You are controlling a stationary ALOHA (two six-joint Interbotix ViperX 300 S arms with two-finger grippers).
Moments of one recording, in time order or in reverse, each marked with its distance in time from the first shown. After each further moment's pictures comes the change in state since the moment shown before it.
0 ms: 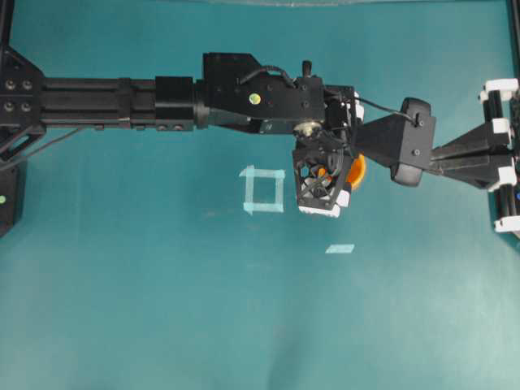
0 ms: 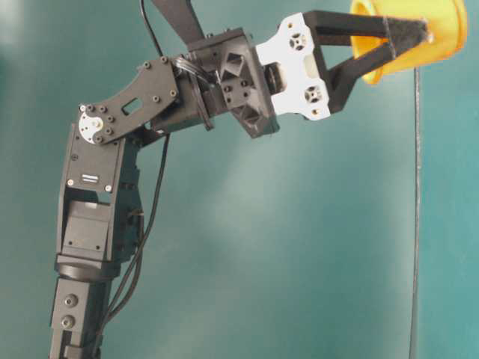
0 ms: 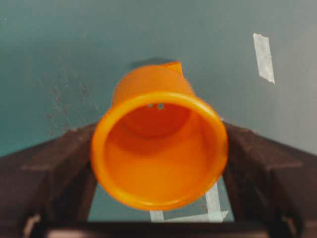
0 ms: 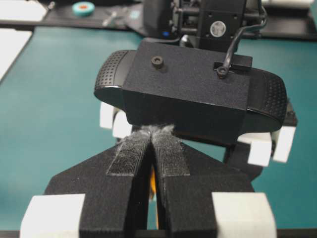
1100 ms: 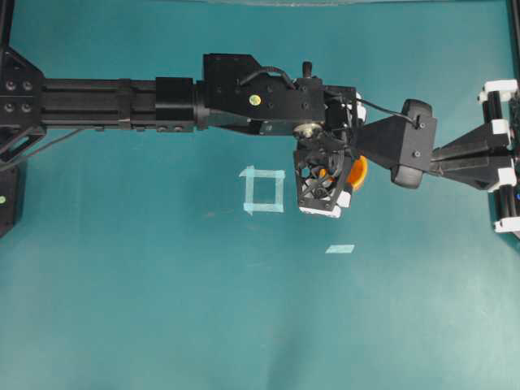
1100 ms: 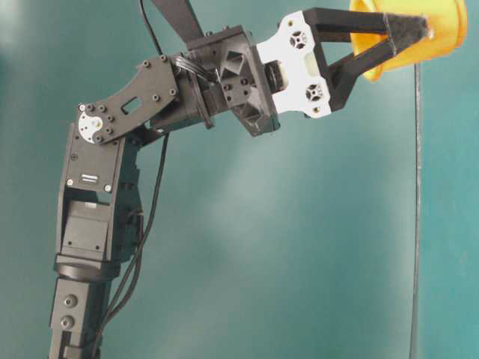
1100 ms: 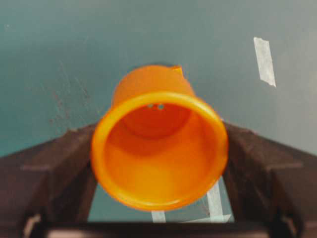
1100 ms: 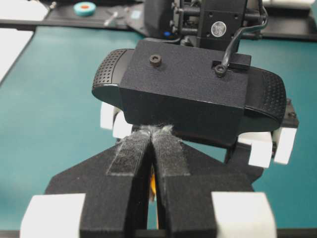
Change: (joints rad) left arm -0.002 0.000 0.000 -0.002 -0.009 0.011; right arm 0.000 0.003 0.000 -0.002 0.000 -0.002
